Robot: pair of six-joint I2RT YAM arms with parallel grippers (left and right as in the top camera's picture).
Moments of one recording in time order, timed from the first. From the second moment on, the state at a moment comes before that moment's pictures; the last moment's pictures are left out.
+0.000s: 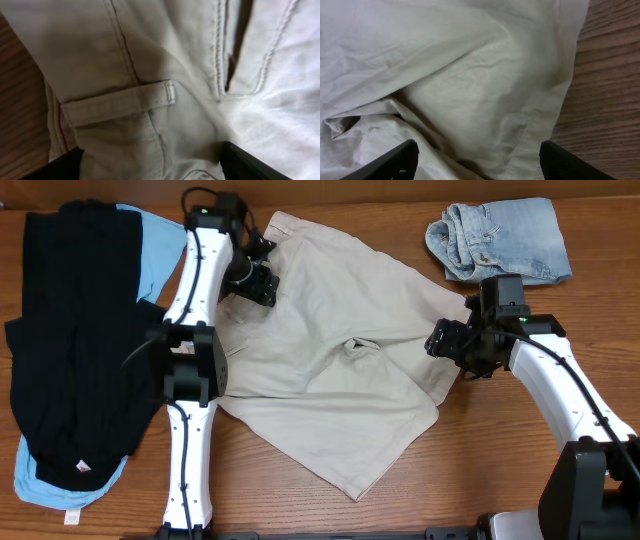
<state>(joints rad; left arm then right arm) -0.12 2.68 2.55 -1.38 0.19 0.35 0.03 1.62 1.11 -0.76 -0.23 0.38</state>
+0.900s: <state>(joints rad) 0.08 2.60 2.37 -1.25 0.03 -0.01 0.03 1.62 1.11 -0.73 -0.23 0.38</state>
